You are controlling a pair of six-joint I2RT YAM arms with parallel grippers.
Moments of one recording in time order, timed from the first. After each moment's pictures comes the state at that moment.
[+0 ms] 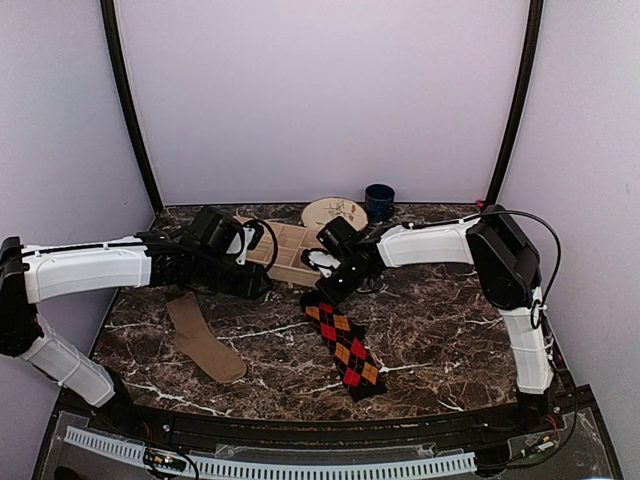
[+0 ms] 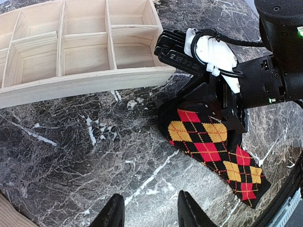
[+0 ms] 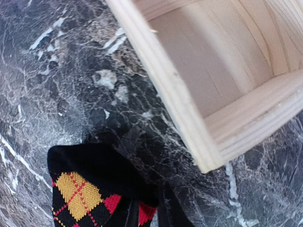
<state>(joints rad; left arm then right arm) -0.74 1.42 0.98 -0.39 0.01 -0.40 0.84 2.20 1.62 -0.49 -0.08 0.03</state>
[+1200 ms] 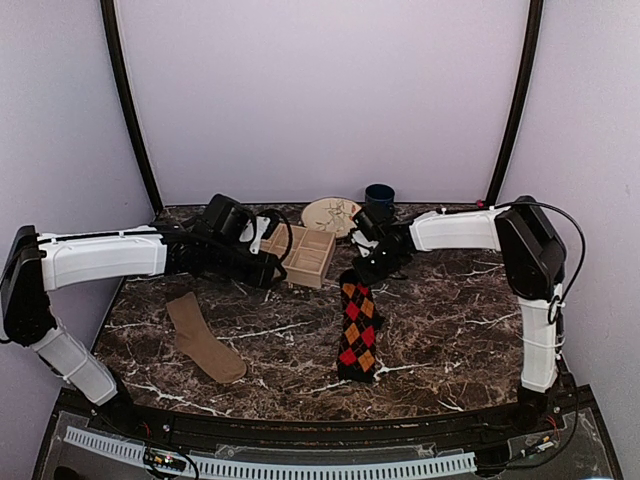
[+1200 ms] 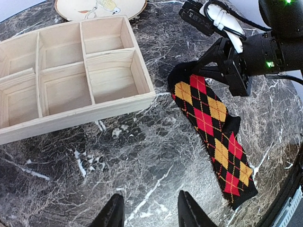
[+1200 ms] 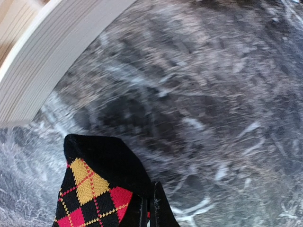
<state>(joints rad) -0.73 1.51 1.08 -0.36 0.06 -0.31 0.70 2.08 1.49 -0.51 0.09 0.18</state>
